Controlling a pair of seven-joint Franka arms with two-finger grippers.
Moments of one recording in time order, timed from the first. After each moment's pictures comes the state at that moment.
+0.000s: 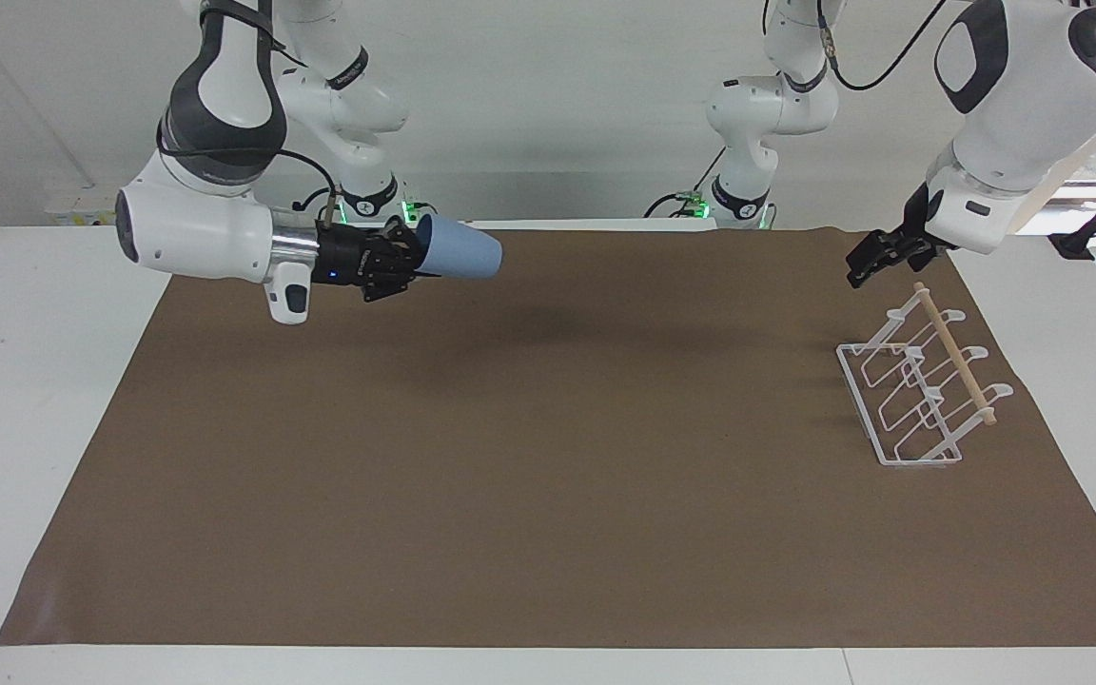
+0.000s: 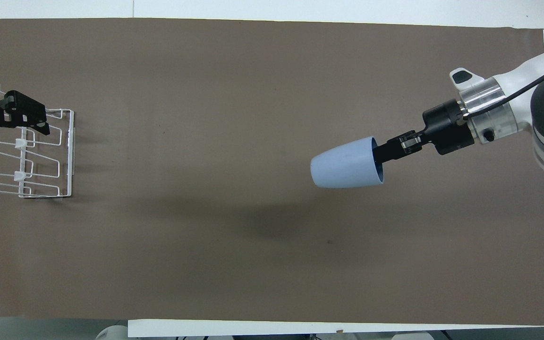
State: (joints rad) left arm -0.10 0.05 -0.04 -1.55 -0.01 1.45 -0.38; right arm -0.16 0.10 0.21 -1.84 1.02 1.51 -0.44
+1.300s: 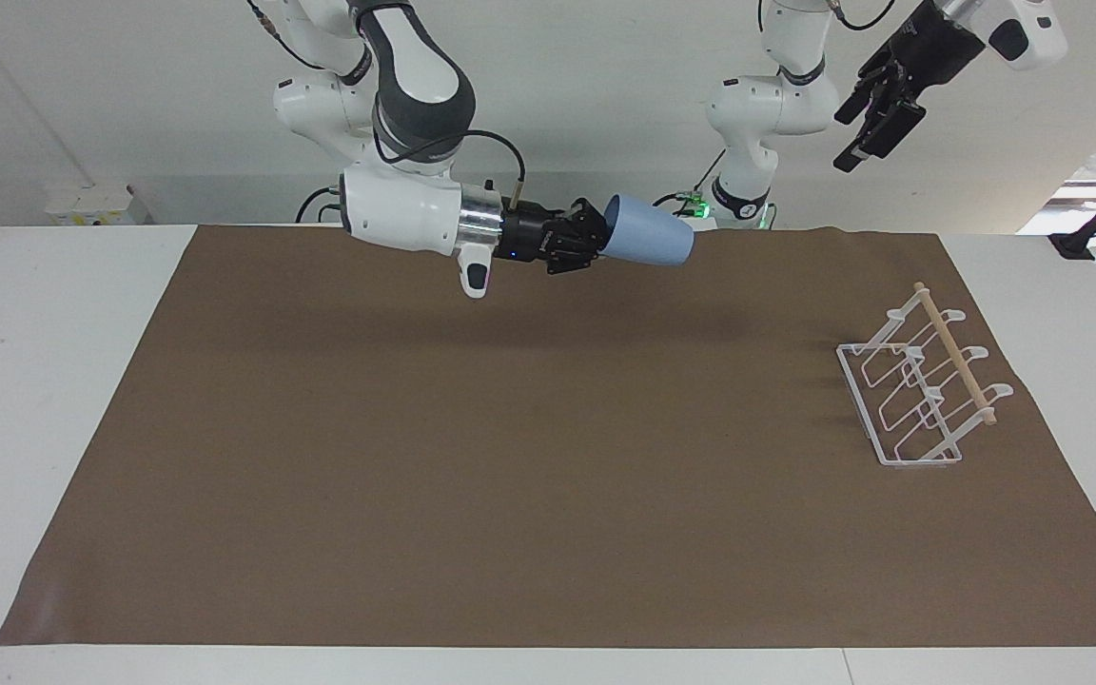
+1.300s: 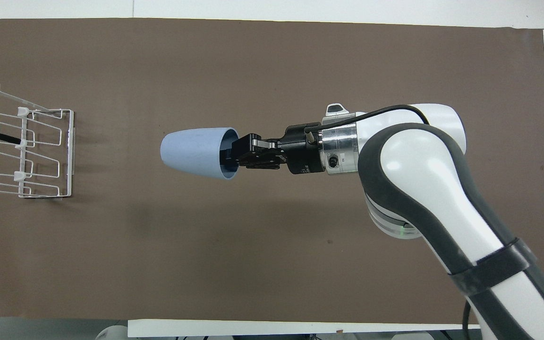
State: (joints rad) left arm -0.13 -0.11 -0.04 -1.39 -0.36 1.22 -1.53; right arm 0.28 0.08 0.22 -1.94 1.44 2.14 -0.22
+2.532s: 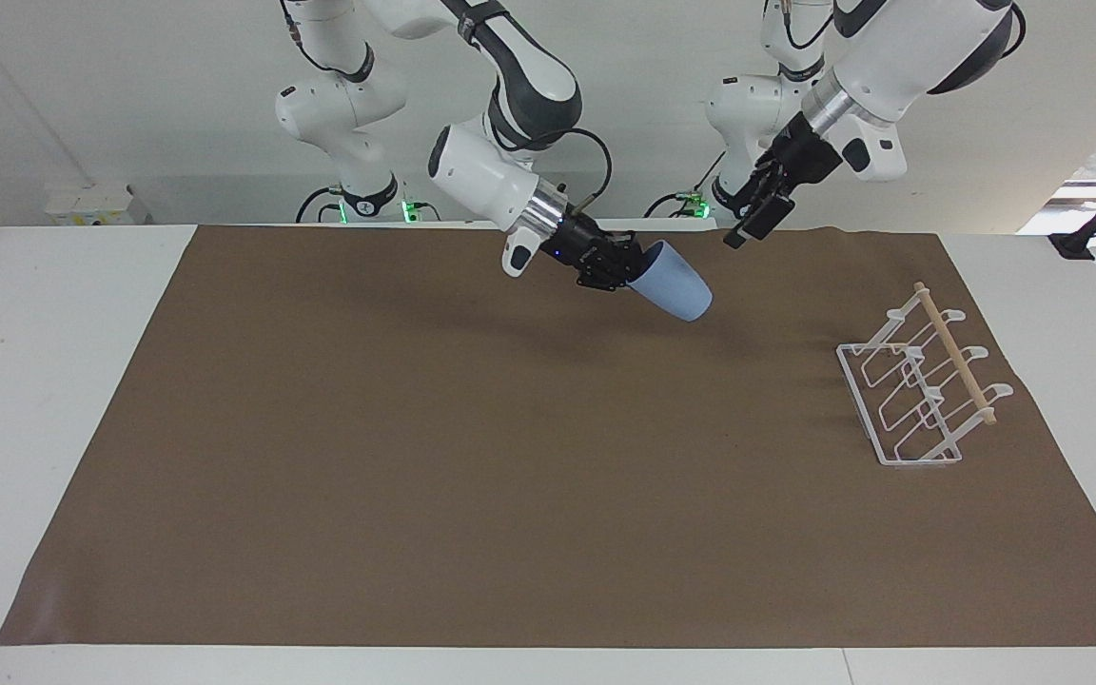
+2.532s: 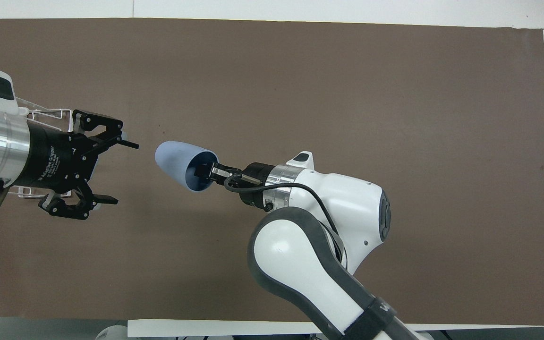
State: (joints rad) left arm -0.19 -0.19 -0.13 -1.86 -0.42 1.70 -1.35; right arm 0.55 0.10 0.21 -2.04 1.43 2.71 -0.12
